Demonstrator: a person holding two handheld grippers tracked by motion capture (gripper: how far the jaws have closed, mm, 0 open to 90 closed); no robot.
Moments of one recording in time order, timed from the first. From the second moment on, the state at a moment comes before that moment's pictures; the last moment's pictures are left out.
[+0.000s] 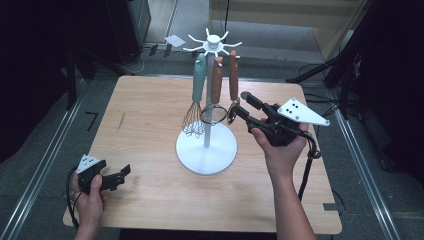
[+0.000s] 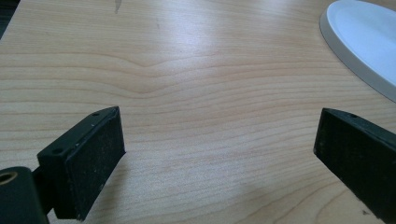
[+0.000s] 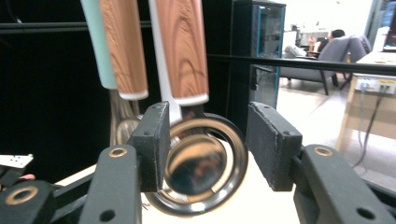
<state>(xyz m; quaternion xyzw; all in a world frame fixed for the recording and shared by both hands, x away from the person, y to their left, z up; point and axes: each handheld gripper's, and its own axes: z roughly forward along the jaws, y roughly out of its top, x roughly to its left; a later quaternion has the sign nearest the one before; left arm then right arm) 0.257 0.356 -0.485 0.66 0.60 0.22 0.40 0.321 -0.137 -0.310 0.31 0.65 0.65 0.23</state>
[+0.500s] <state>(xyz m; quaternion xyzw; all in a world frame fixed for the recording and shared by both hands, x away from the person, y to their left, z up) 0.257 0.356 -0.485 0.66 0.60 0.23 0.40 0.317 -0.147 -0.341 0.34 0.66 0.63 0.24</state>
